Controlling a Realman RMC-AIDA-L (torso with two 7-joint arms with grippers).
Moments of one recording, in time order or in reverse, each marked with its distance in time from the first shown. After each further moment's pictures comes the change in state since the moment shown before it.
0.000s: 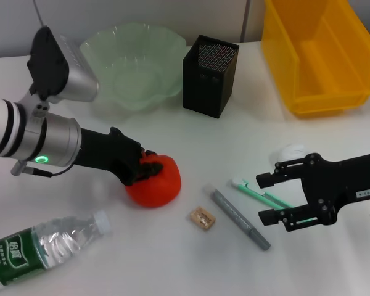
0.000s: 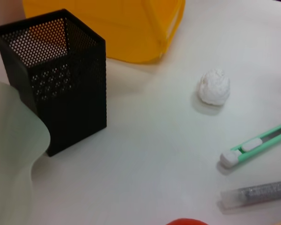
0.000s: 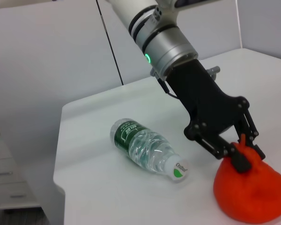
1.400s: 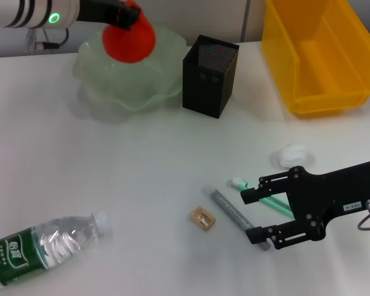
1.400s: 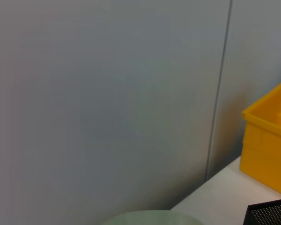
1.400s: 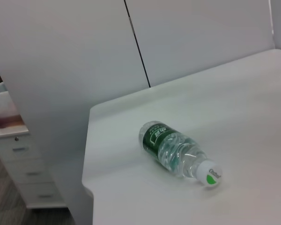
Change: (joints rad) left arm -0.277 -0.004 -0.204 -0.044 0.248 -0.386 -0.444; right arm 0.017 0.015 -0.037 0.050 0.007 -0.018 -0.030
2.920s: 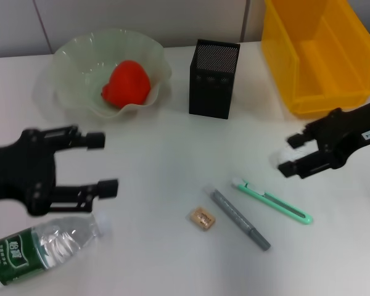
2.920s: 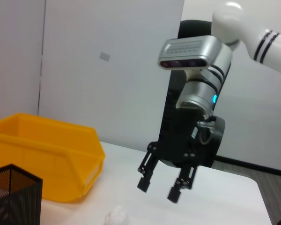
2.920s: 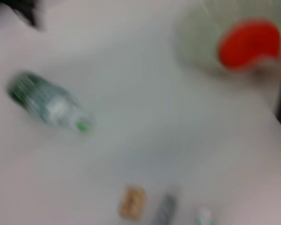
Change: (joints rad) left arm 0.607 0.016 -0.210 0.292 -0.643 0.988 0.680; right arm 0.071 -0.003 -0.117 -0.513 -0.256 0.037 0.643
